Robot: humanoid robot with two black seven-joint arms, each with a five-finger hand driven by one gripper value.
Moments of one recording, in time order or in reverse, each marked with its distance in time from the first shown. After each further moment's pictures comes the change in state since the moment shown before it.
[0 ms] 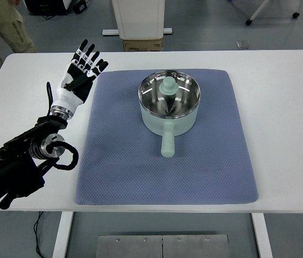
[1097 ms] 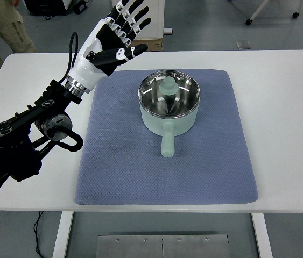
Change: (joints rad) left arm -0.046 0.086 -0.164 -0.439 0.469 -0.049 0.000; right arm 0.000 0.000 0.000 0.000 0.000 0.000 0.000
